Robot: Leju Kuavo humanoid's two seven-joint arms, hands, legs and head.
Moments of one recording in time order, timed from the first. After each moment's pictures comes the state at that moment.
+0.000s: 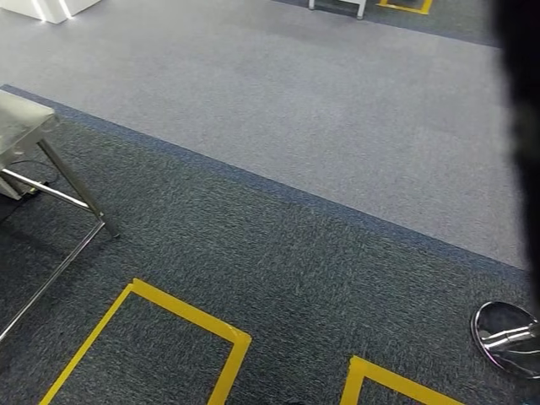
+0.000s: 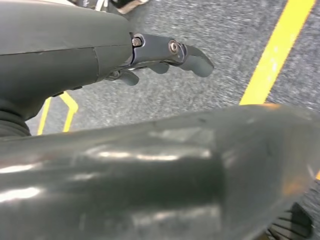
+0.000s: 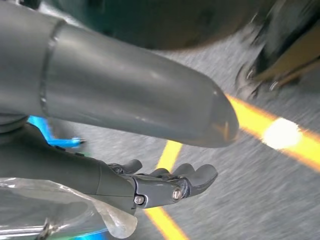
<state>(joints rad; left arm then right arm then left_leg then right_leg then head) -0.01 -0.14 0.59 -0.21 -0.63 0.39 -0.13 -0.01 0.16 -0.21 -0.19 0.47 -0.30 0.16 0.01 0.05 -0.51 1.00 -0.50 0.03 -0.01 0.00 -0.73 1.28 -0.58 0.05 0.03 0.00</state>
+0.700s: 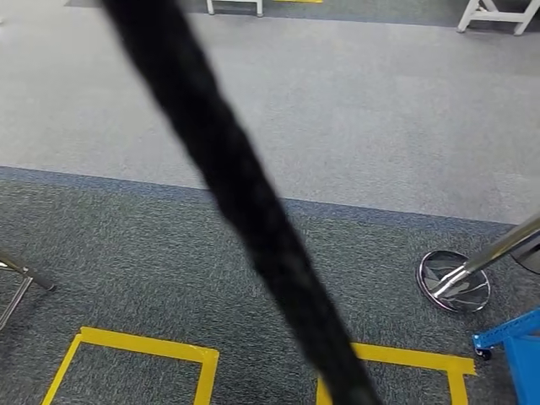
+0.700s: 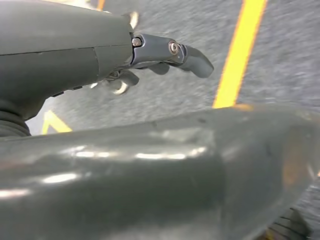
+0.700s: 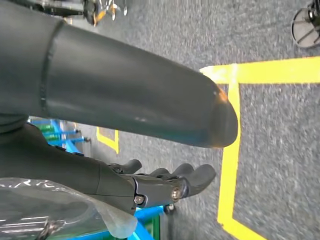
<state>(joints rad) -0.01 -0.15 0.66 -0.21 -0.60 0.42 -0.12 0.01 0.17 -0.20 -0.18 0.48 -0.43 0.31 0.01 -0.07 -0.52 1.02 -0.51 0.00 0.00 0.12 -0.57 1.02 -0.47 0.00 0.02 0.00</state>
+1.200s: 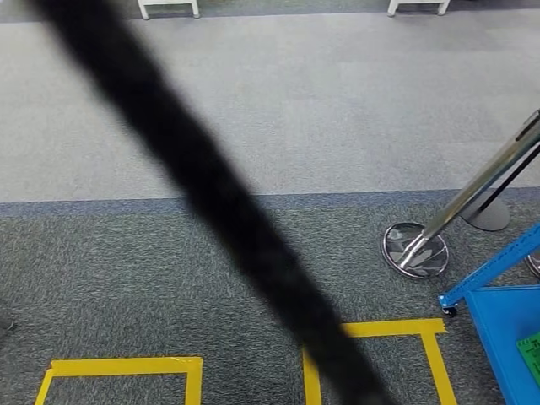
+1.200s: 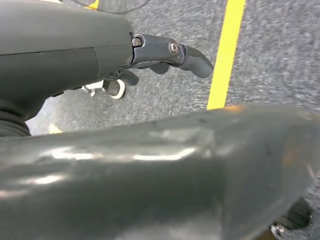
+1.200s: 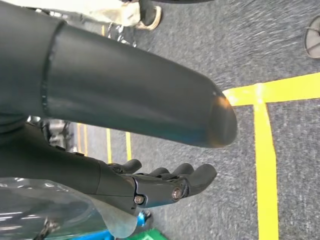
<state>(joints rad) -0.01 -0.19 0.72 -0.23 -0.58 0.42 -0.13 0.02 0.17 -0.21 -0.18 0.50 -0.43 0.31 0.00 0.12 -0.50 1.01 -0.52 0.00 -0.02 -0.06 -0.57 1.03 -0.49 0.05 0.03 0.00</state>
